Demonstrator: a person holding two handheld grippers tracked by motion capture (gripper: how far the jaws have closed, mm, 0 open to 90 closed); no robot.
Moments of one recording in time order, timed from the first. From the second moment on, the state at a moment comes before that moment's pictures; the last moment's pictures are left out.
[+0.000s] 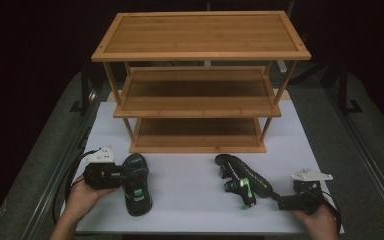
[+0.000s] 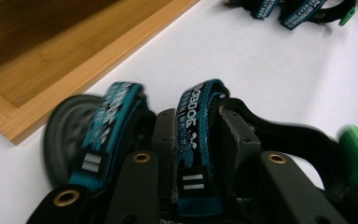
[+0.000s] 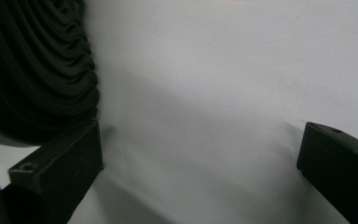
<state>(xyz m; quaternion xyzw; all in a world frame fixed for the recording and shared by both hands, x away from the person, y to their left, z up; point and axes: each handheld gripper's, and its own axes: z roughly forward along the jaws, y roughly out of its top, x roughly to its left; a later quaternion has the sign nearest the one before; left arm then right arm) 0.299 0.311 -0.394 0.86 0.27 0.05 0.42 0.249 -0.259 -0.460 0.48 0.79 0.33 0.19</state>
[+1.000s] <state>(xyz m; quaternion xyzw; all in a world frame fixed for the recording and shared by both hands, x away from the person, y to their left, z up) 0.330 0.204 -0.377 0.89 0.12 0.00 0.44 0.249 -0.259 -0.460 0.48 0.79 0.33 0.19</state>
